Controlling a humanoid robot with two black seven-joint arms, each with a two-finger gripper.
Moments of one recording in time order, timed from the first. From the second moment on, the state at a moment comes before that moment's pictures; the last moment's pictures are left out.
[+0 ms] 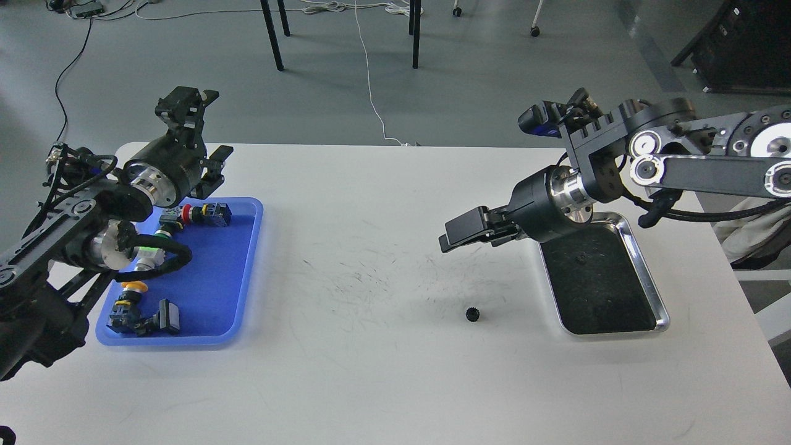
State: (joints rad) left arm -0.52 0.50 -1.00 -1.24 0.55 0.05 0.07; right arm 1.74 -0.45 -0.59 1.43 -0.58 0.49 0.01
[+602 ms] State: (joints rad) left arm -0.50 0.51 -1.02 -1.23 0.56 0.04 0.04; right arm 1.60 -0.16 -0.76 1.21 -0.62 0.49 0.01
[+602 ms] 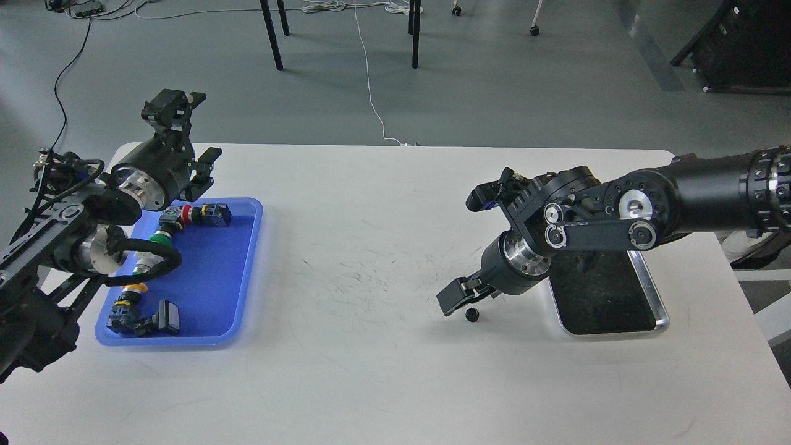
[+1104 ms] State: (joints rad) left arm -0.50 0.52 -1.01 -1.23 0.56 0.04 0.03; right arm 1.58 0.00 -0.85 1.11 -0.63 0.49 0.01
